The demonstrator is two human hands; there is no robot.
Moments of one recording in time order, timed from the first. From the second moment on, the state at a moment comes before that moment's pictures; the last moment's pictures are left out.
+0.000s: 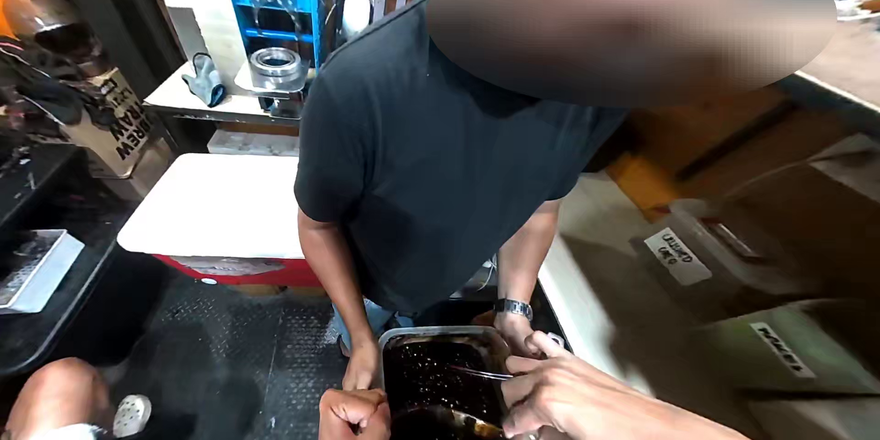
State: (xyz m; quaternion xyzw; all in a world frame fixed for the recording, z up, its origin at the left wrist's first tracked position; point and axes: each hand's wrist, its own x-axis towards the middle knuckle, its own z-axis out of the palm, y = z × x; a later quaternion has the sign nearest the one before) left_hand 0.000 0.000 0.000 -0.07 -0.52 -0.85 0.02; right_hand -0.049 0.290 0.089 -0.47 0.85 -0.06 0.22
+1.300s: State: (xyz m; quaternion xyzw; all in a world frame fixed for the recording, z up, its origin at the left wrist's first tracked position) left_hand -0.111 0.018 0.046 0.35 -0.49 -0.77 -0.22; right_hand -0.264 0.351 0.056 -0.40 0.77 -0.31 0.38
